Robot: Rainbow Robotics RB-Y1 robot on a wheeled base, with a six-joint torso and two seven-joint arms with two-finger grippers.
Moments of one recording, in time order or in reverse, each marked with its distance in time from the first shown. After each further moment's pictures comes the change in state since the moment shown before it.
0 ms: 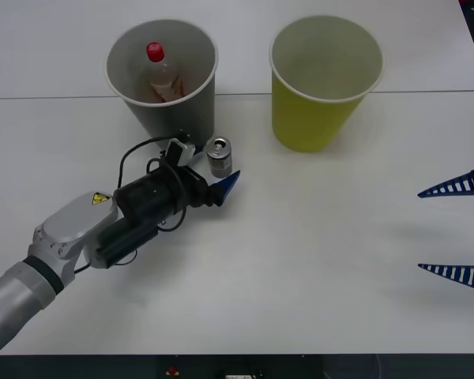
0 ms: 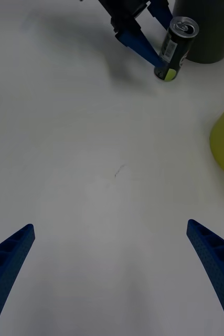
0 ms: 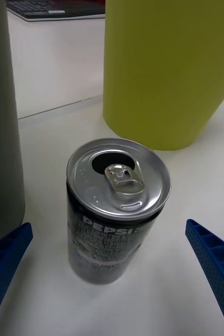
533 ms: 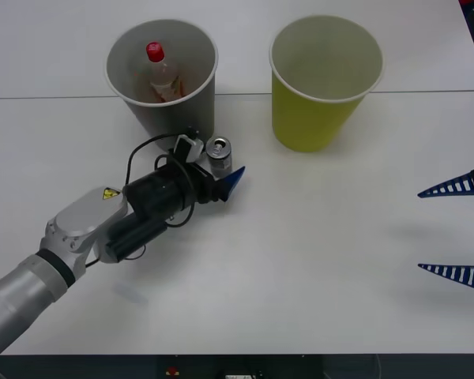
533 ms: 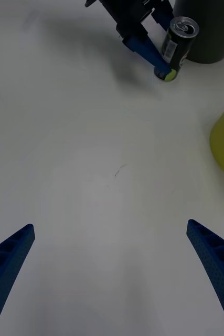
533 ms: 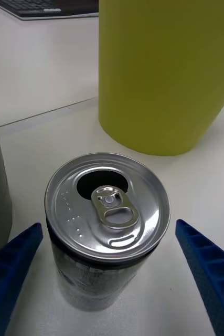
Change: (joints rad) right arm 0.000 0.000 0.000 0.000 0.000 0.000 0.000; left arm -0.034 -0.034 -0.007 0.043 -0.012 0.004 -0.001
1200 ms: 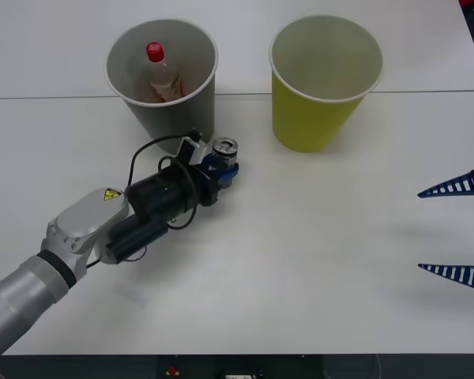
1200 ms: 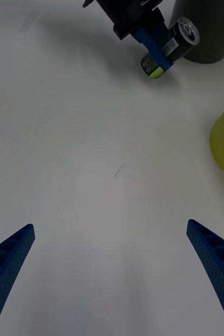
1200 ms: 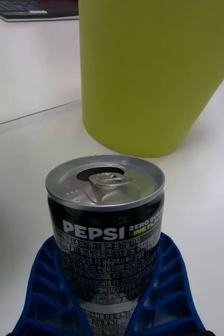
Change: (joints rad) right arm 0.000 0.000 0.000 0.000 0.000 0.000 0.000; left arm 0.007 -0.002 0.000 -0.010 0.001 -0.039 -0.001
